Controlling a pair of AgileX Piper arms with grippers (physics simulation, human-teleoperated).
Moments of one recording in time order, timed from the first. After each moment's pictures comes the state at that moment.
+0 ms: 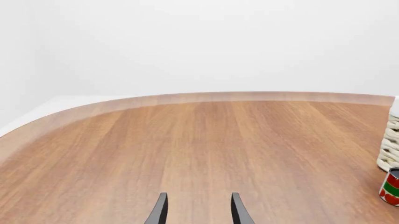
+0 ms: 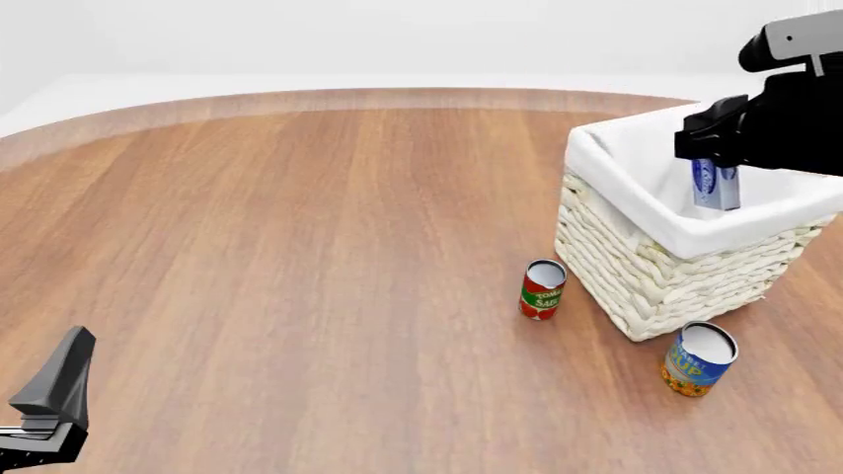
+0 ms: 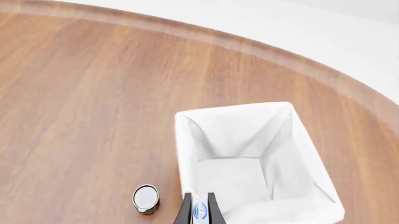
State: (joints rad) left arm 0.00 0.01 0.00 0.00 0.00; right arm 0.10 1.13 -1.02 0.43 -0.13
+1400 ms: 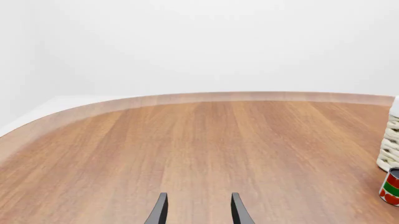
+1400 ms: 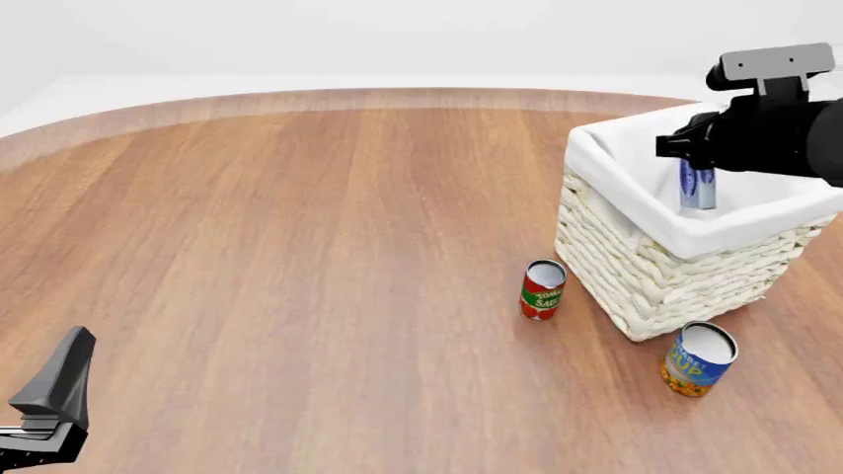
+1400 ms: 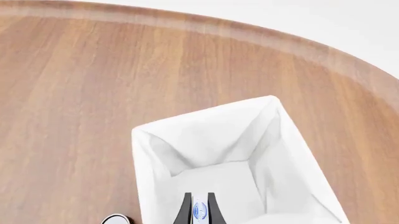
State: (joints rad) left arm 0.00 0.01 0.00 0.00 0.00; right arm 0.00 1.40 -1.07 0.27 -0.10
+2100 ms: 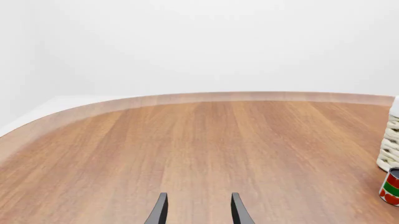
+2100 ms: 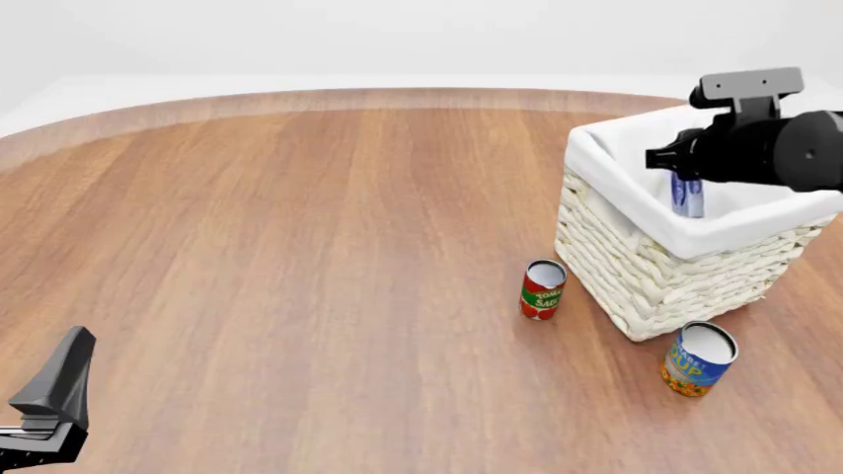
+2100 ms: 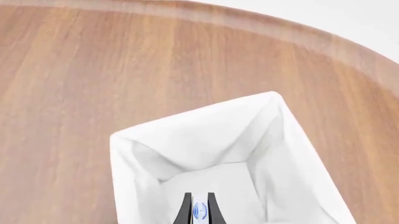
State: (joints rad) left arm 0.00 0.01 0.00 0.00 0.00; right arm -0.03 1.52 -1.09 0.21 -0.10
